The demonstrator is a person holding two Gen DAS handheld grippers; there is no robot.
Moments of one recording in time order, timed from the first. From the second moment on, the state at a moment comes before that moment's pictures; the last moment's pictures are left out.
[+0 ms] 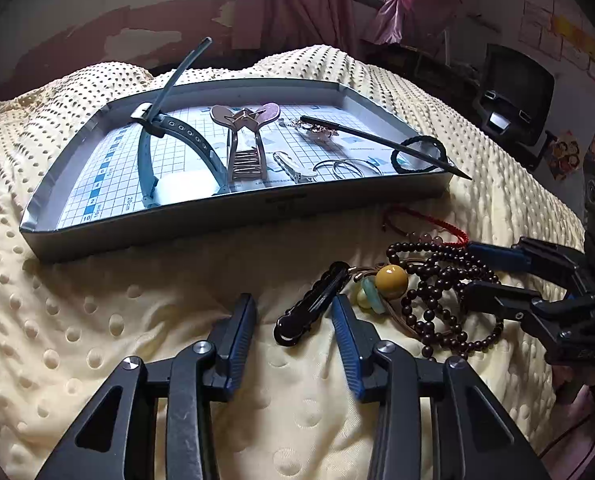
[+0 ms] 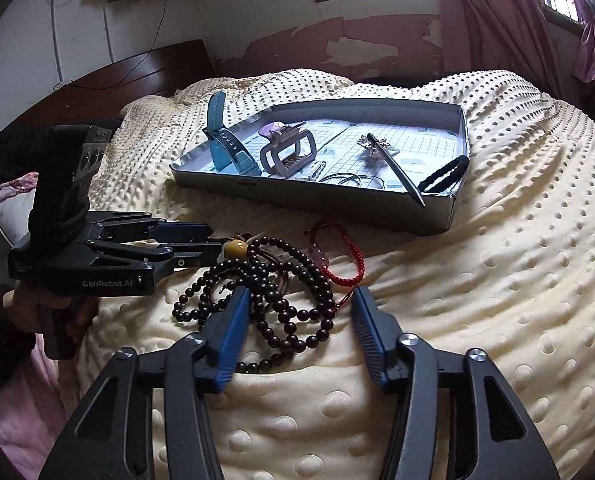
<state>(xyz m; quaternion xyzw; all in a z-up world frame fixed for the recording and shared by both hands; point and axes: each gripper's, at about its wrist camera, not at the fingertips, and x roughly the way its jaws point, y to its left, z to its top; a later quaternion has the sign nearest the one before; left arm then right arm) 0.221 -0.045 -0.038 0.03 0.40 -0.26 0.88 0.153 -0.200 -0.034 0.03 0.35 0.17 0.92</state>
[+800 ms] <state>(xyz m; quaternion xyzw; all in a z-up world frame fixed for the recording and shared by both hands) 0.170 -0.039 -0.037 -0.04 0.37 -0.25 0.89 0.105 -0.207 -0.024 0.04 0.31 0.17 0.94</state>
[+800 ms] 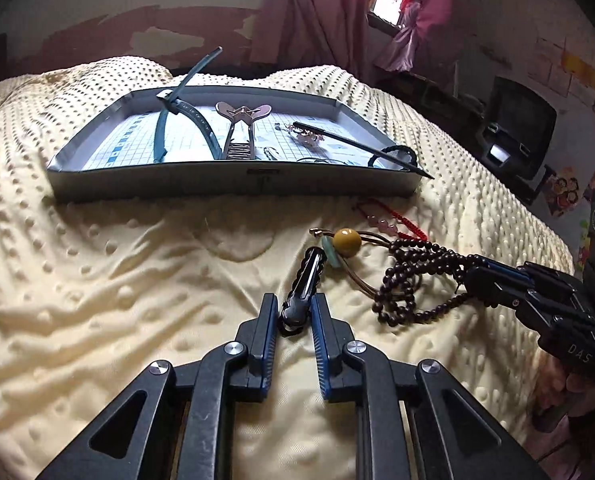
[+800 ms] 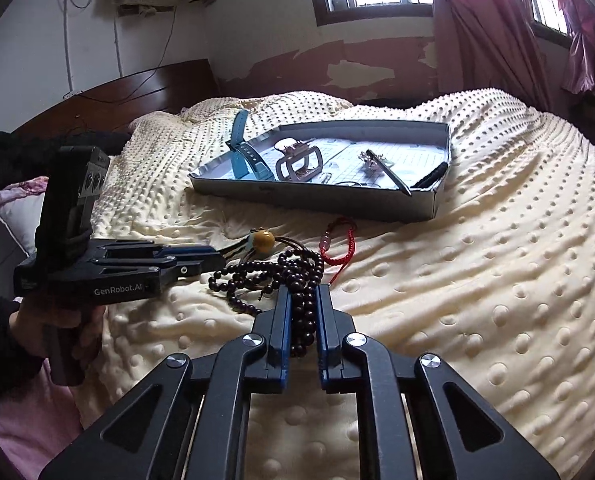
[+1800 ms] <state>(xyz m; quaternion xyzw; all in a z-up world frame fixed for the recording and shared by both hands) 0.135 -0.019 -0.004 -0.16 0.31 -0.24 0.91 0.070 -0.225 0.022 0.08 0.20 0.16 0.96</state>
